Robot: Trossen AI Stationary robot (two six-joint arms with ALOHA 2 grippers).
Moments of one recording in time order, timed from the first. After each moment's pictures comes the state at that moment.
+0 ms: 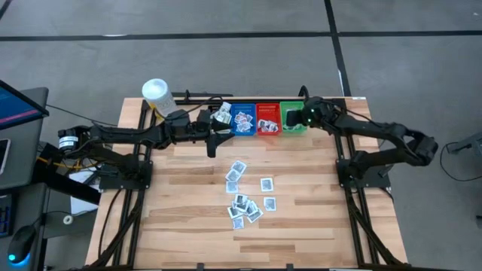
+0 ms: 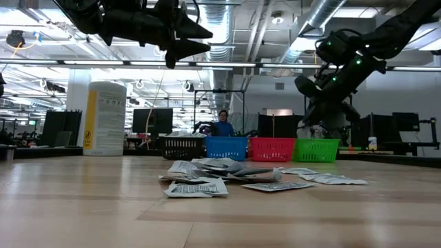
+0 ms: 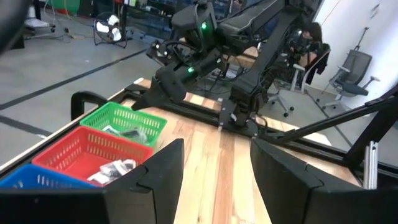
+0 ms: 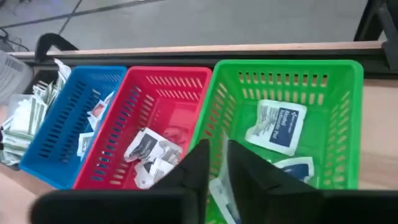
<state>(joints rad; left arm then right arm) 0.24 1.27 0.67 0.51 0.12 -0.19 -0.68 1.21 0.53 0.01 0.15 0.64</state>
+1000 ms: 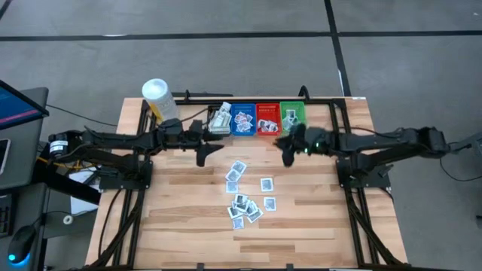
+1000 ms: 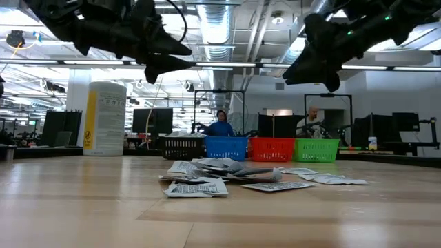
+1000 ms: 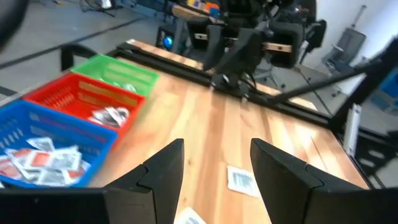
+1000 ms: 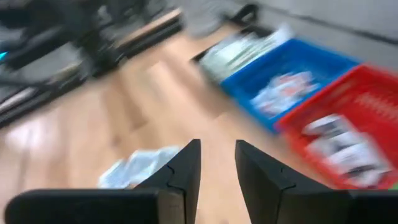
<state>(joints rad) 0.23 1.14 0.49 0.46 0.16 -0.22 -0.09 1.04 0.53 0.07 0.24 0.42</state>
